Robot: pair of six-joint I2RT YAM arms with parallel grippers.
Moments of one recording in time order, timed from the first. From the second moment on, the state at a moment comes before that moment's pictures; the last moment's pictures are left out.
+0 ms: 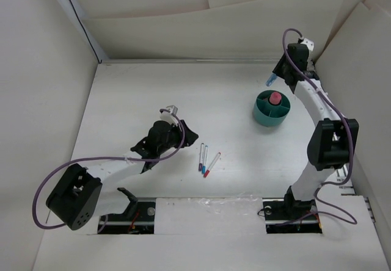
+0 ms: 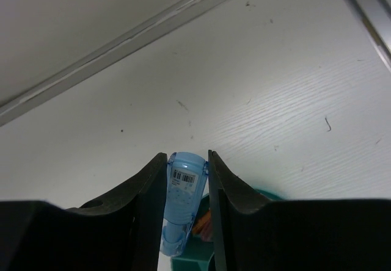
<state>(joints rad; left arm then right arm) -0.64 1.21 0.47 0.32 0.06 -0.72 0.05 1.75 1.53 -0.28 0.22 0.45</state>
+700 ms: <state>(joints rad) -0.64 1.22 0.47 0.32 0.07 -0.69 0.17 1.86 1.54 -0.25 0.51 0.34</state>
